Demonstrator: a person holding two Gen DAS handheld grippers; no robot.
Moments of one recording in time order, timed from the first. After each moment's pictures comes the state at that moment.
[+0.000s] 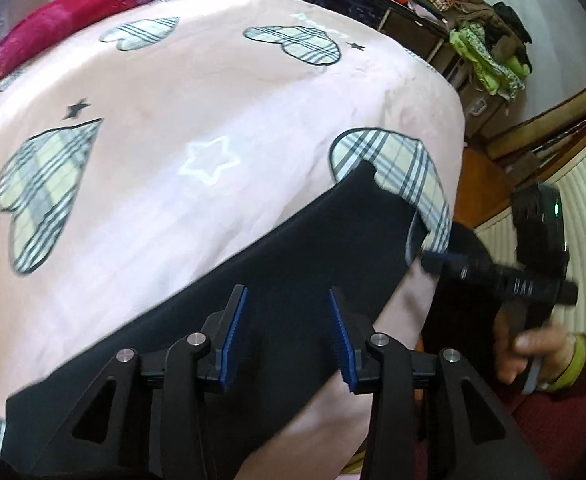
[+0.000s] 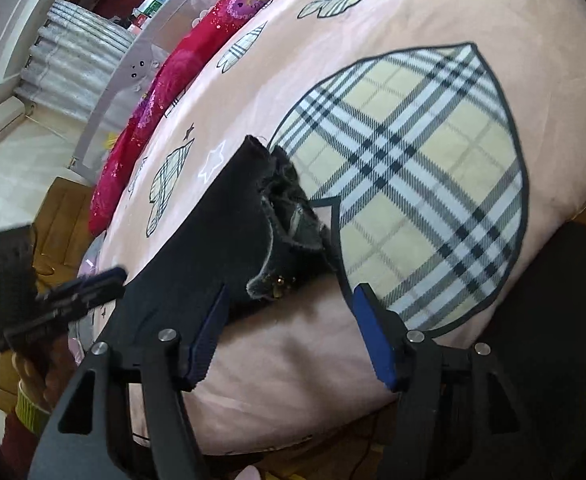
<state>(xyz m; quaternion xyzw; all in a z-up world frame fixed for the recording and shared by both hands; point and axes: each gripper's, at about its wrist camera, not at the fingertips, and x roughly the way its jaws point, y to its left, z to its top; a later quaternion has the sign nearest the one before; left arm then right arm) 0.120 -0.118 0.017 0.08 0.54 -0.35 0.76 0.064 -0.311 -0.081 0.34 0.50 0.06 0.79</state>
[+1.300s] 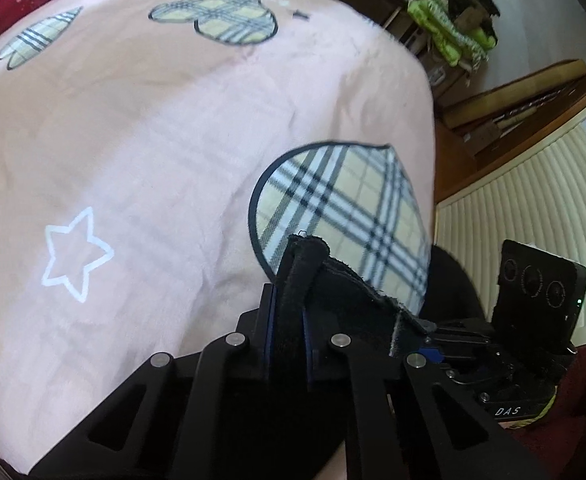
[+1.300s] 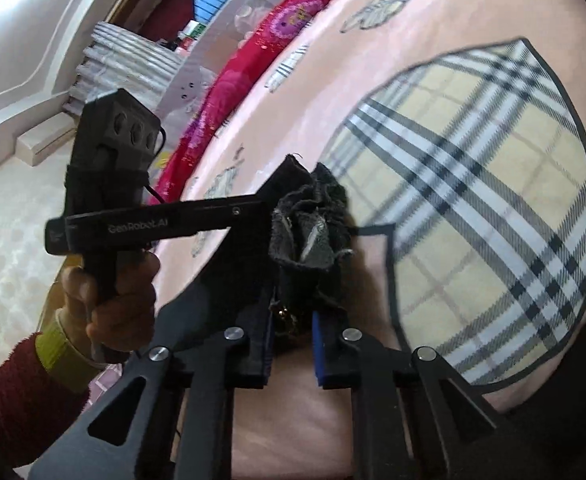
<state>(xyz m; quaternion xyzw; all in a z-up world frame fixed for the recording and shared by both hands) 0.172 -0.223 -0.019 0.08 0.56 -0.44 0.70 0.076 -0.304 -0.090 0.39 0.42 0.14 0.81</state>
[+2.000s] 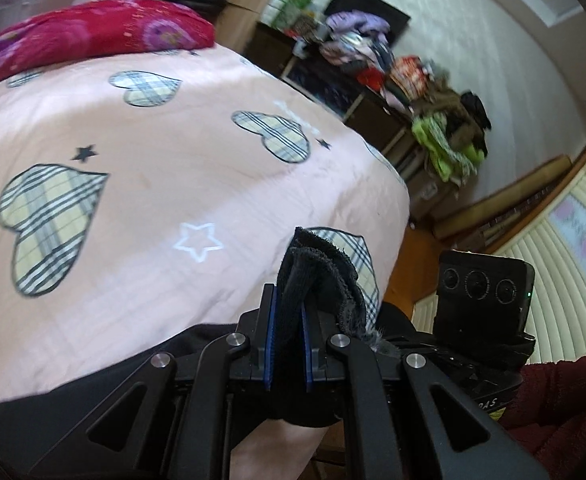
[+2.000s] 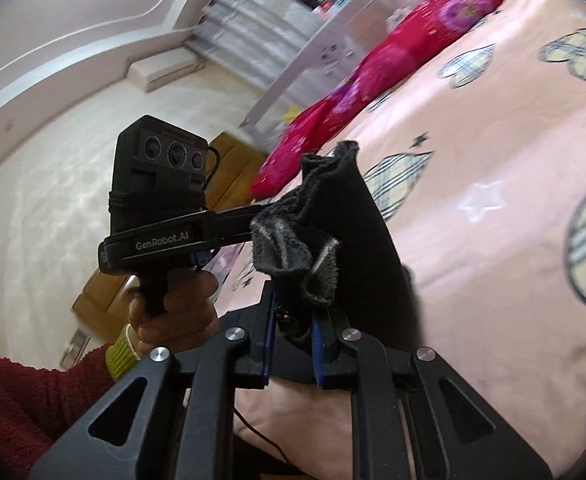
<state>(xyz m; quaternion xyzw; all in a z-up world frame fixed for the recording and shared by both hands) 0.118 -0.040 0.093 -0.08 0.46 -0.39 0.80 0.120 -0.188 0.001 0.33 0.37 0.38 0.78</state>
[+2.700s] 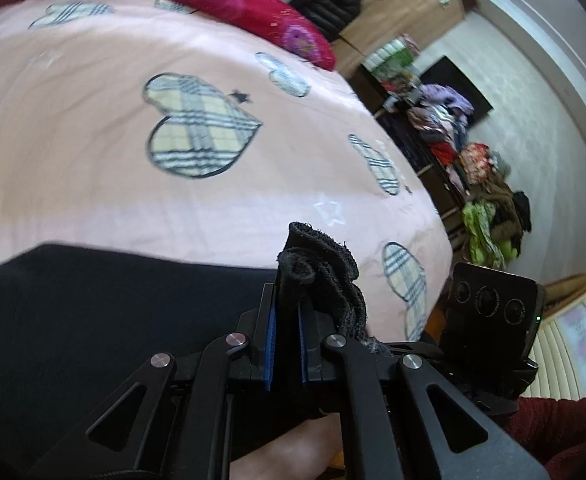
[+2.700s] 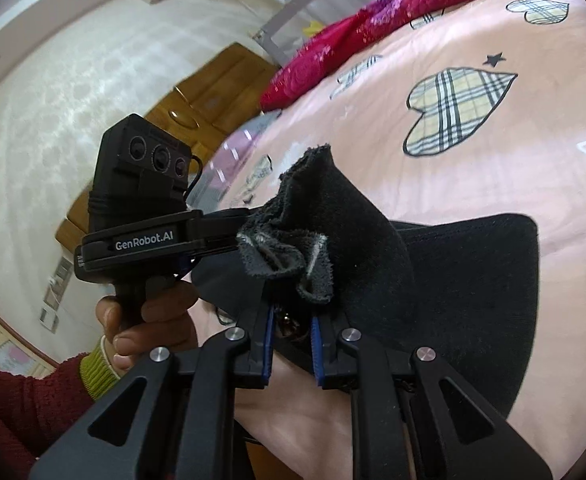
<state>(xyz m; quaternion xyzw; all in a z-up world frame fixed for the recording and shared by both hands) 0.095 0.106 -0.001 -0.23 0.47 -0.26 0.81 0.146 -0.056 -0.052 0.23 0.47 0.43 0.73</state>
